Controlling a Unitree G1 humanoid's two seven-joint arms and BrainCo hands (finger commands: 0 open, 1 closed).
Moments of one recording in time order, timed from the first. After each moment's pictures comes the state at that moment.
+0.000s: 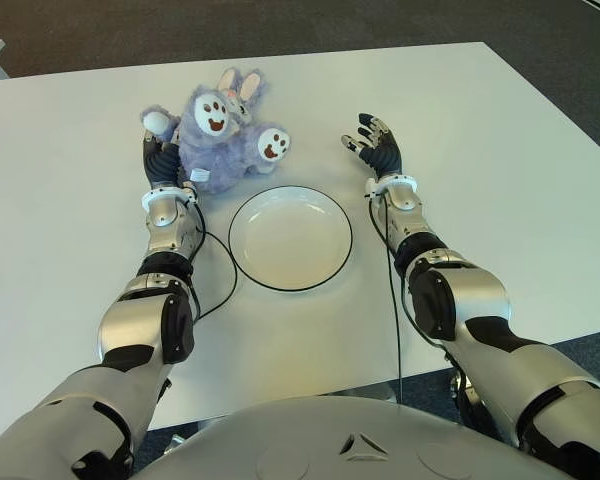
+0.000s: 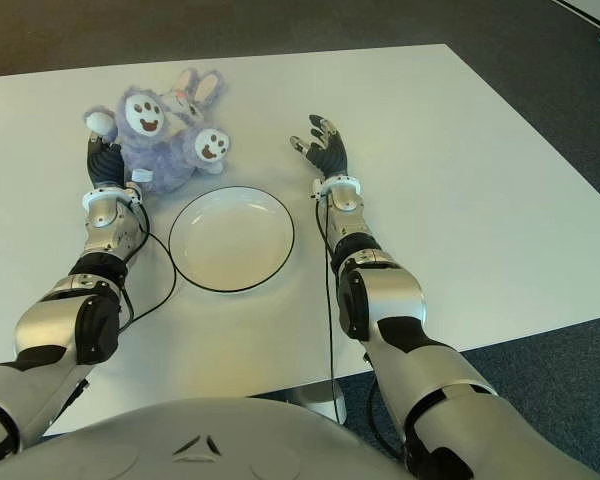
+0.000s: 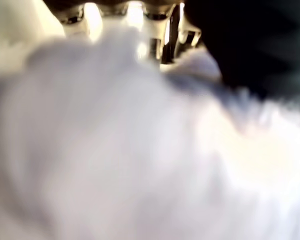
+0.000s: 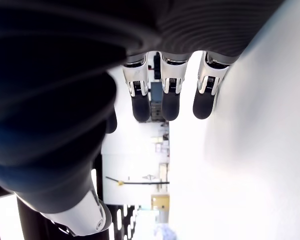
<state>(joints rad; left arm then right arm) -0.63 0.16 0.35 1.09 -0.15 -0.50 0.11 -0.88 -0.07 -0.17 1.31 -0.05 -0.46 -0.01</state>
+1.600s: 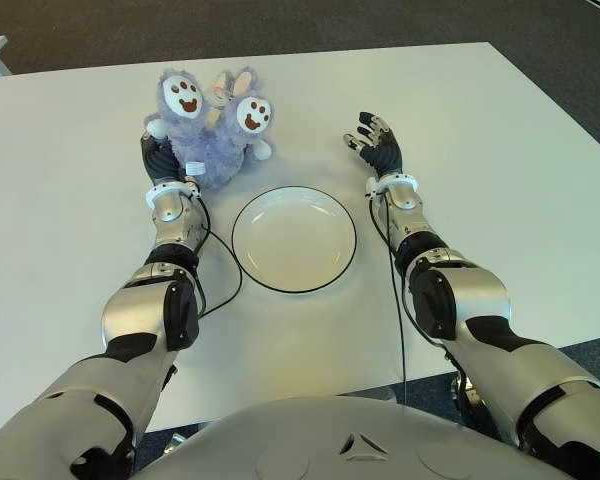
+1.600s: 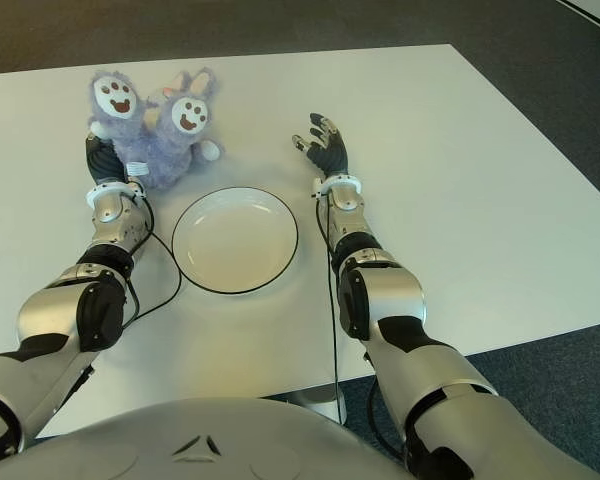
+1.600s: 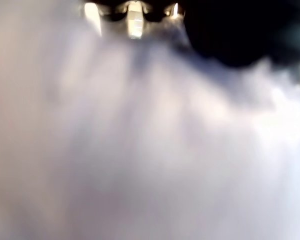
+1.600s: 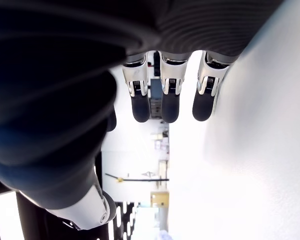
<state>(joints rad) -0.69 0.16 0.37 1.18 -0.15 -0.57 0.19 -0.88 -0.07 -0.18 1.31 -0.05 -0.46 0.00</state>
